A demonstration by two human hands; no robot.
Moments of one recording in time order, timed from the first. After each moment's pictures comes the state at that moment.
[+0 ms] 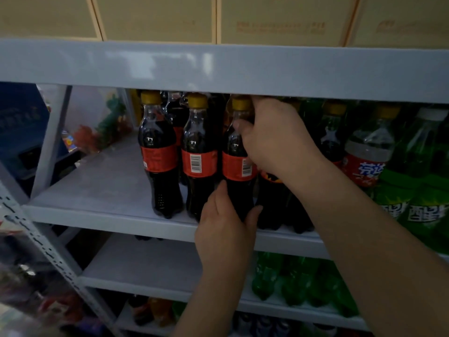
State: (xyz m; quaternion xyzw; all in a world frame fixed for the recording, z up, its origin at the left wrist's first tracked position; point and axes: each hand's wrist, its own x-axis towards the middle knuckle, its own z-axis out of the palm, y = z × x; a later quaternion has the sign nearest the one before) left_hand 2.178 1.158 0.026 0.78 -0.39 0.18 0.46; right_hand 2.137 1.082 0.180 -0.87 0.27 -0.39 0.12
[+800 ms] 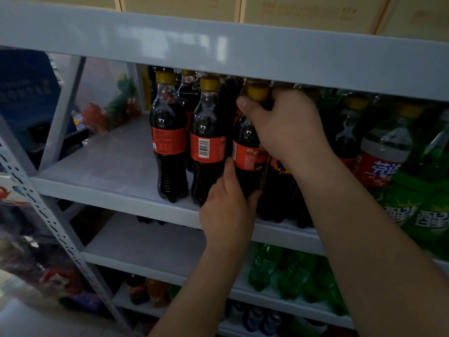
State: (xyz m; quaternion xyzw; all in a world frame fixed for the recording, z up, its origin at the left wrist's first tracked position) left_hand 2.185 1.147 0.034 0.80 -0.36 0.18 0.44; right_hand 2.148 1.079 0.172 -0.82 0.27 -0.44 0.23
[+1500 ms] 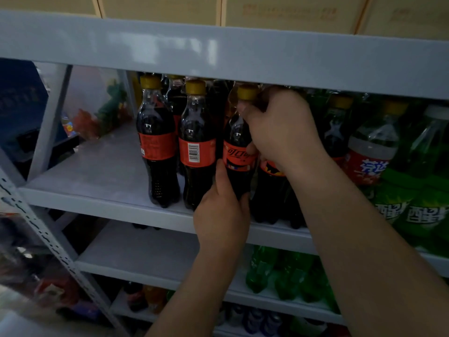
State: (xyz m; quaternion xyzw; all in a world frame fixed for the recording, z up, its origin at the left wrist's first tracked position) left_hand 2.184 1.145 0.035 0.82 -0.37 0.13 0.41; right_hand 2.142 1.071 0.172 -0.81 0.29 -0.44 0.25
